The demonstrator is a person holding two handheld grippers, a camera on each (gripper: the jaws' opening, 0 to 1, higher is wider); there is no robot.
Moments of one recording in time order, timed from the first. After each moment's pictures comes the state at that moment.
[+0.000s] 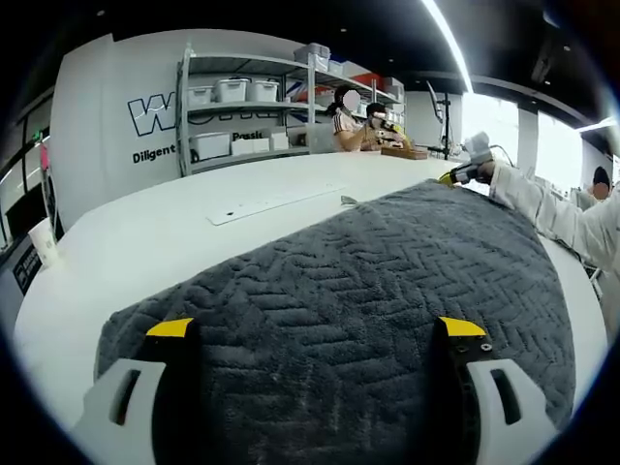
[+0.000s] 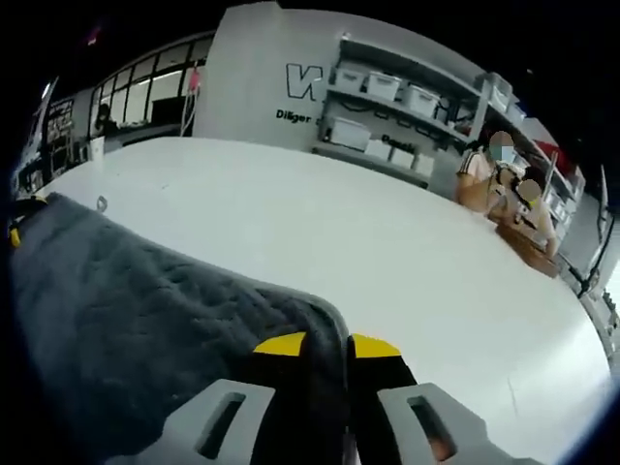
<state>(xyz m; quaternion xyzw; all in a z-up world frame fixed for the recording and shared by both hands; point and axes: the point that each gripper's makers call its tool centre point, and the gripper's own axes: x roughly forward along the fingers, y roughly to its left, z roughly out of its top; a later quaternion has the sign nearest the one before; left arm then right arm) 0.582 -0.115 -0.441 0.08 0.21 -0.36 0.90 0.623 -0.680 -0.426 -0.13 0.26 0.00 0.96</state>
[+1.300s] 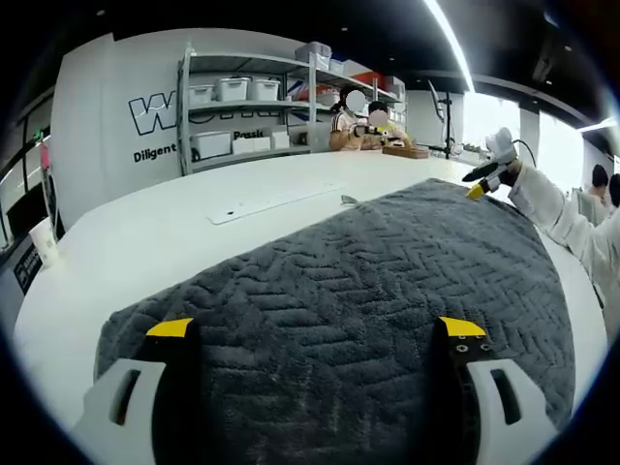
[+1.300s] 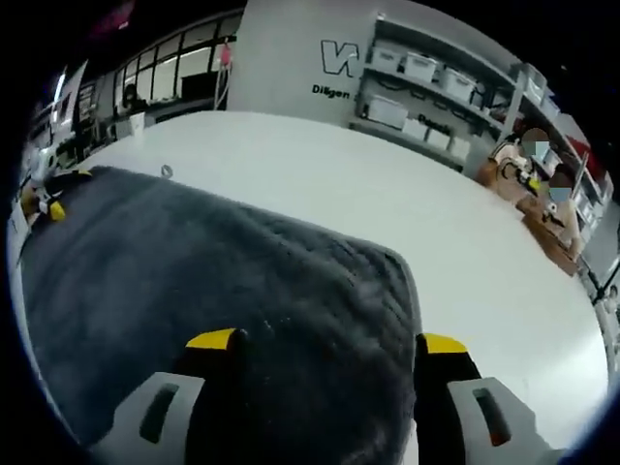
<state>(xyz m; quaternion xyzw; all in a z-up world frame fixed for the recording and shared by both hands) 0.582 -0.116 -0.441 0.08 0.21 -0.36 0.90 0.538 -0.622 -0.432 -0.13 0.33 0.08 0.93</state>
